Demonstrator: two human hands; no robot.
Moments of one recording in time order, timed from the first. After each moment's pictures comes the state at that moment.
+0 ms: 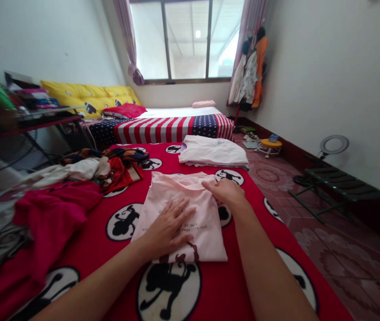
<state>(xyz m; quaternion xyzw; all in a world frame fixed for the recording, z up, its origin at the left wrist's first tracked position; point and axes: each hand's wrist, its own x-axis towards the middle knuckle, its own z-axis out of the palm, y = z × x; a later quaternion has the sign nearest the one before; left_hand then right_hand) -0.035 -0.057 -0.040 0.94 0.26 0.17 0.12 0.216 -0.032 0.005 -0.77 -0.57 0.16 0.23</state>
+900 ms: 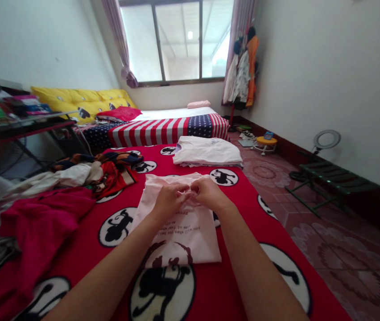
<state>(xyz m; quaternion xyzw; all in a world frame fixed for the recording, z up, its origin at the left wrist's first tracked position) 0.023 -0.003 -0.013 0.84 0.37 0.34 0.18 0.185 -0.036 0.009 -0.57 -0.76 0.13 0.28</state>
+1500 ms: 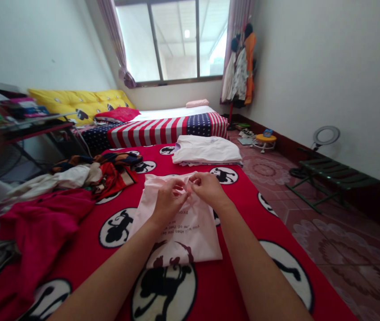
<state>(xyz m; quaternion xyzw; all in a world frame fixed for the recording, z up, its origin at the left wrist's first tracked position) 0.027 -0.007 -0.025 0.76 0.36 0.49 0.23 0.179 -0.035 0.013 -0.62 -0.66 0.13 0.40</state>
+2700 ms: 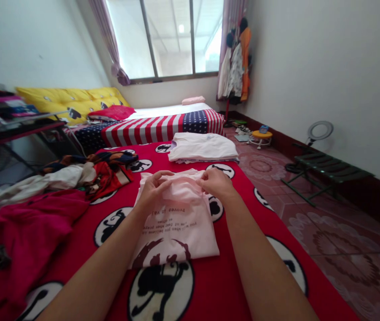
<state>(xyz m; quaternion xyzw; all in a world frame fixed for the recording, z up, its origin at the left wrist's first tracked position) 0.000 0.012 -0.009 0.65 0.28 0.45 0.54 0.210 -0.040 0.013 -0.70 -0.60 0.20 0.33</state>
